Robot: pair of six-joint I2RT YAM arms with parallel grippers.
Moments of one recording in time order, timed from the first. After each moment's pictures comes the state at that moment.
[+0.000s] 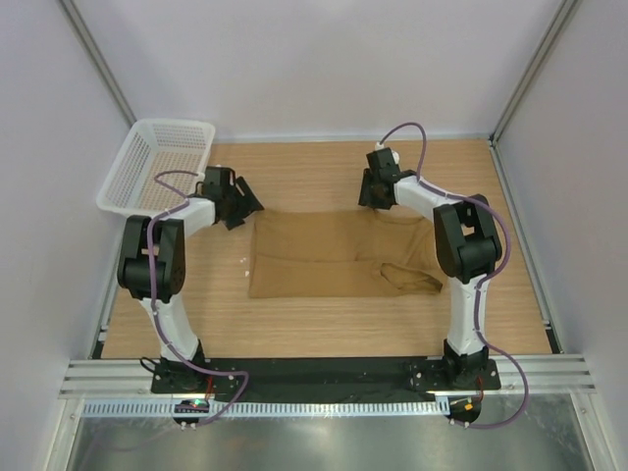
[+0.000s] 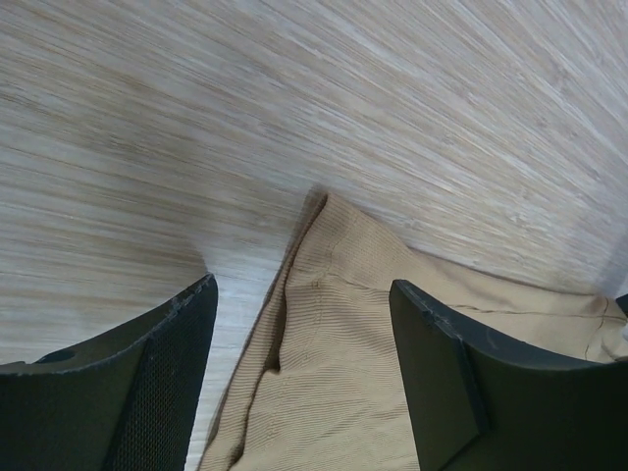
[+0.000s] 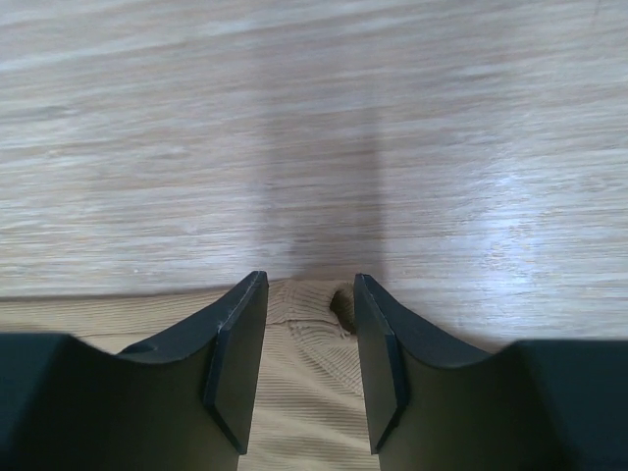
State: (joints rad) left arm -0.13 1.88 1.16 -0.14 0.12 -0.71; right arm 0.34 2.07 1.50 -0.33 0.13 0.44
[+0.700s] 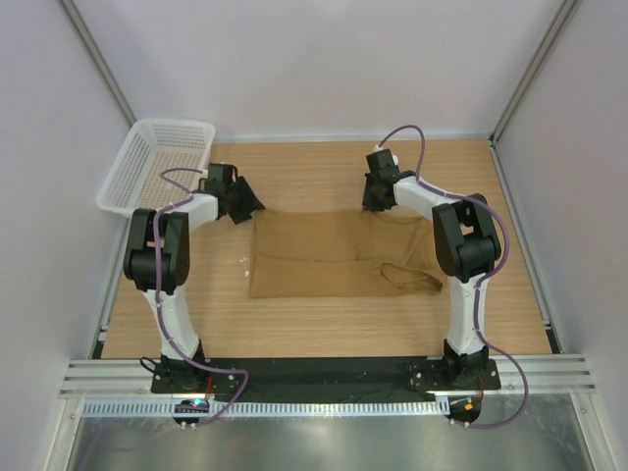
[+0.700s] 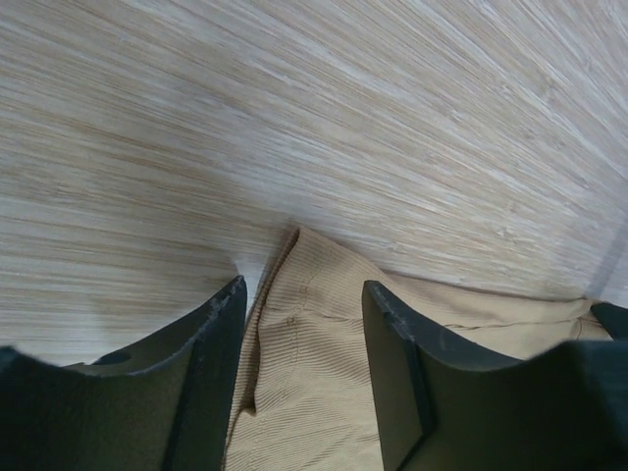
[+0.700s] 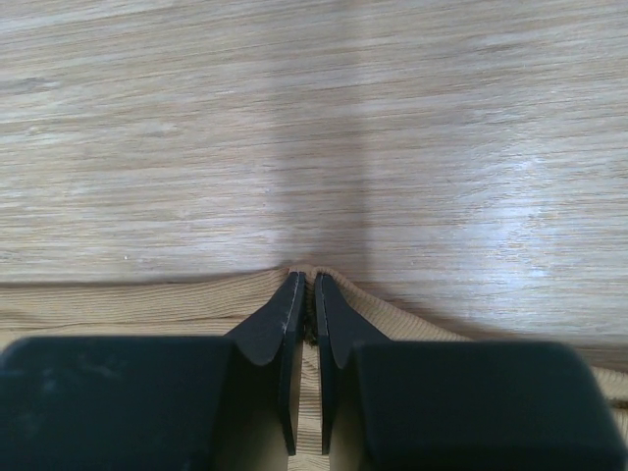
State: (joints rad) left arm -0.13 1.96 1.23 -0.13 0.16 -0.71; right arm 0.34 2.09 1.50 -0.36 0.10 0.44
